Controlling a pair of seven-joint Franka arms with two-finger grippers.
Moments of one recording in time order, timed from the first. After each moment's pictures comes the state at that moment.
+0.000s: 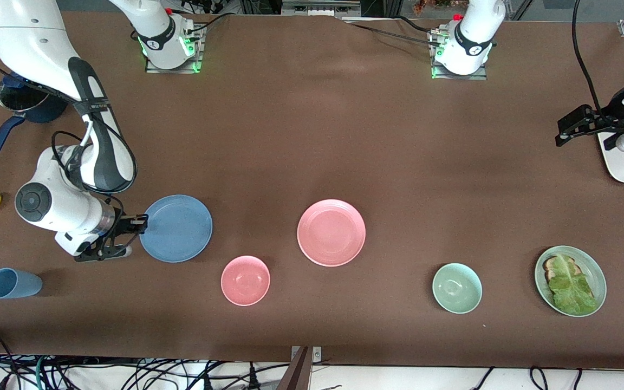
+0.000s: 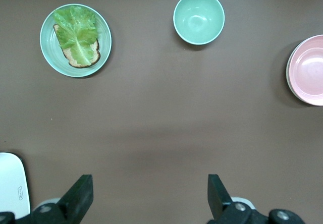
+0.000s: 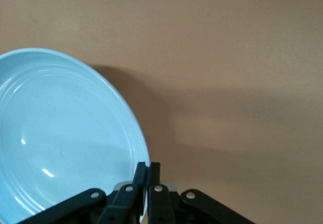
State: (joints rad) left arm 0.07 0.00 -0.06 -1.63 -0.01 1.63 0.07; right arm 0.06 0.61 0.00 -1.61 0.06 2.16 -0.12
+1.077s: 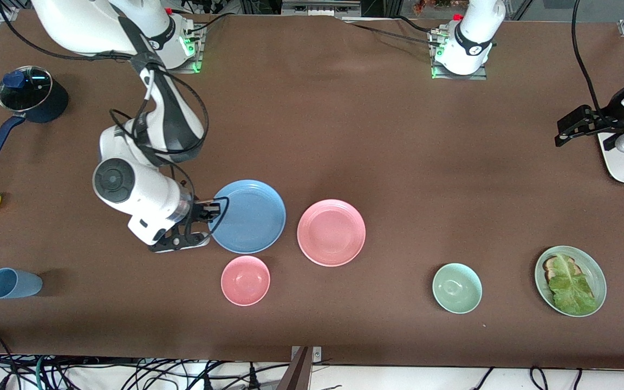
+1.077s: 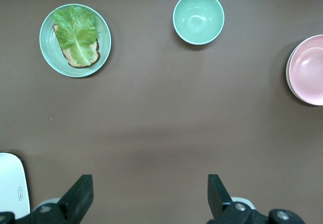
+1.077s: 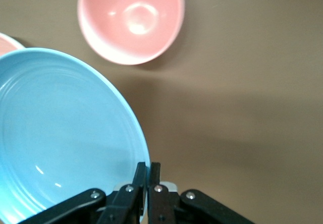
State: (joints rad) left arm 0.07 0.00 -0.06 -1.63 -0.01 1.63 0.07; right arm 0.31 0.60 0.11 -1.42 0.07 2.01 0.26
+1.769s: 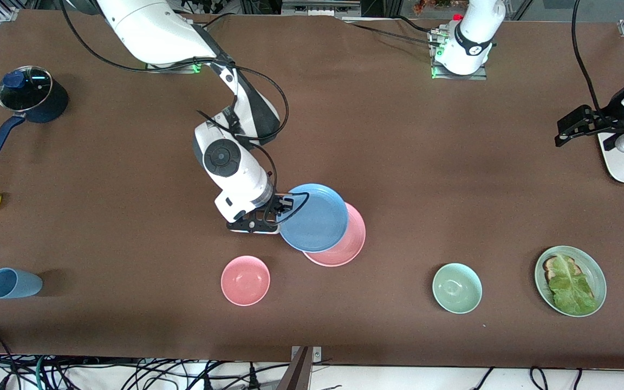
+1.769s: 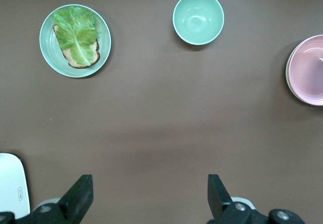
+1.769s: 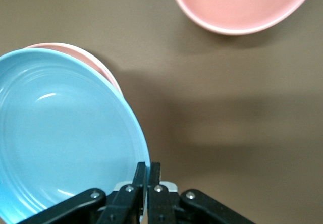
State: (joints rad) left arm 0.07 0.00 -0.06 -1.63 -0.01 1.63 0.07; right arm 0.51 0.73 0.11 -1.42 0.07 2.27 0.64
